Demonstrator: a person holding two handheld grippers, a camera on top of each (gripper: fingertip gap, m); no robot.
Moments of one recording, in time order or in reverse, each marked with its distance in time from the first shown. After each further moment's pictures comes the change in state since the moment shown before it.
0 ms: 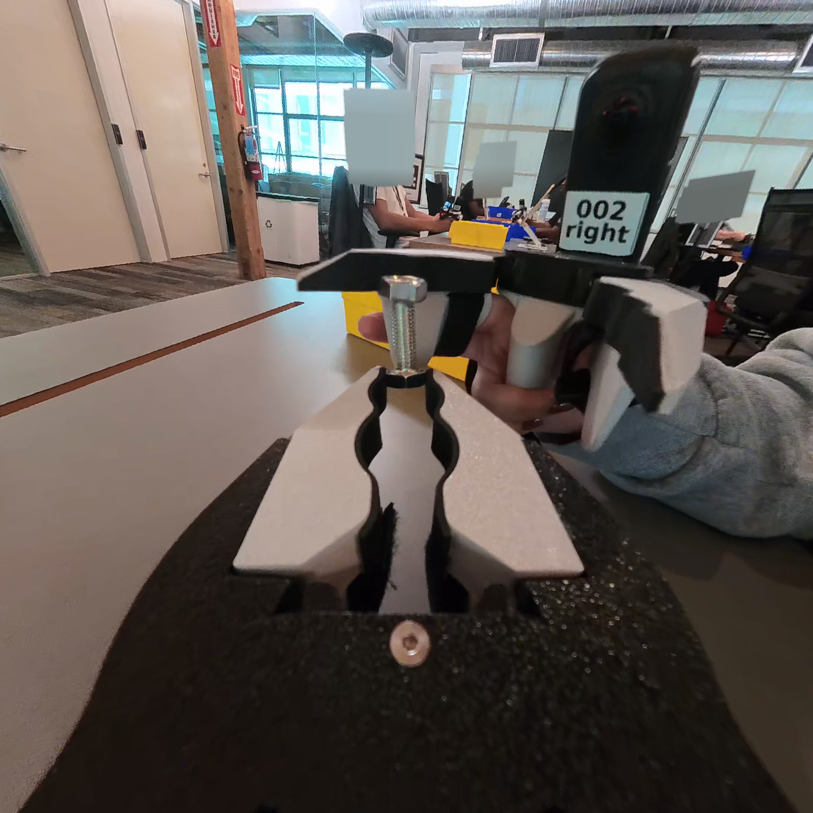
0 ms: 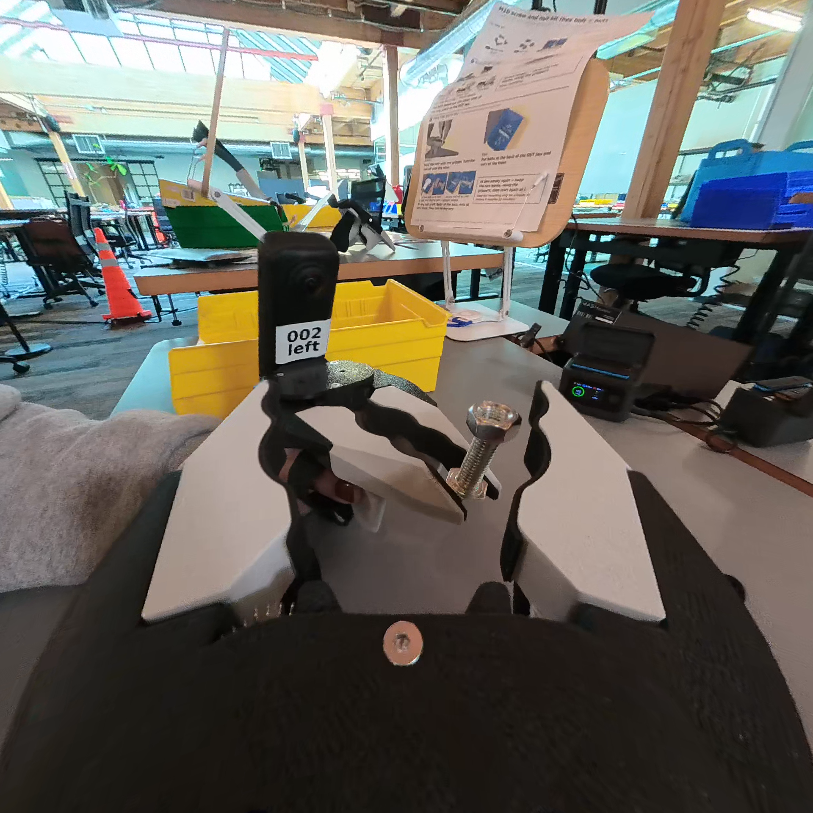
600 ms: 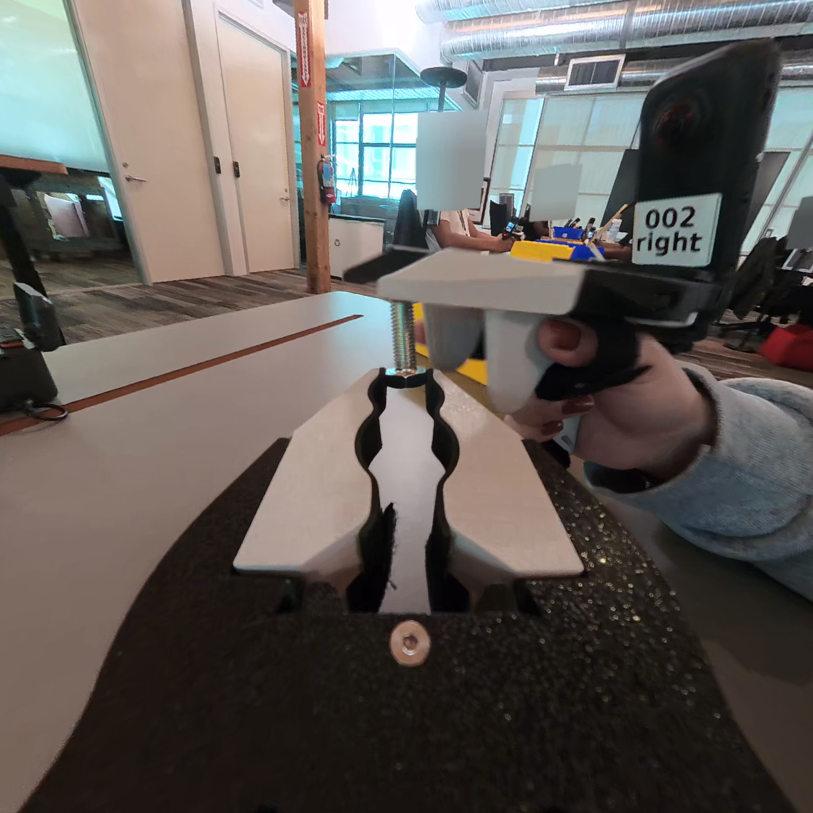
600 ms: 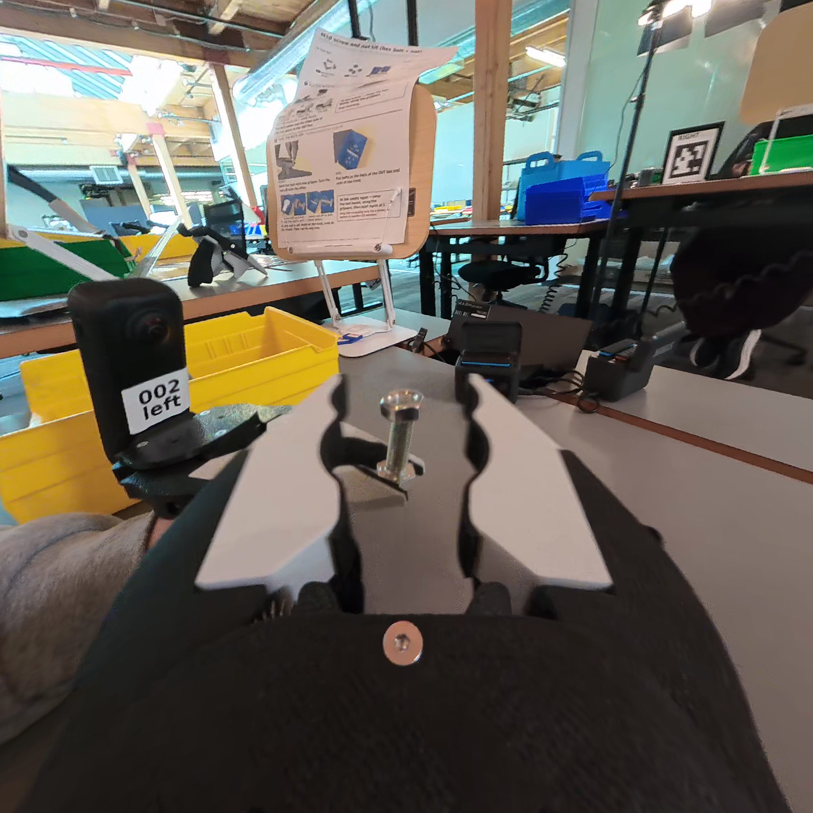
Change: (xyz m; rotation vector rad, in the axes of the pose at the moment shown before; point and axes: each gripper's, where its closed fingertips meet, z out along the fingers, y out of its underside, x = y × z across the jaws) left arm -0.022 -0.008 -0.010 0.043 -0.161 0.013; right arm 0.050 -0.008 0.003 0.031 0.343 0.038
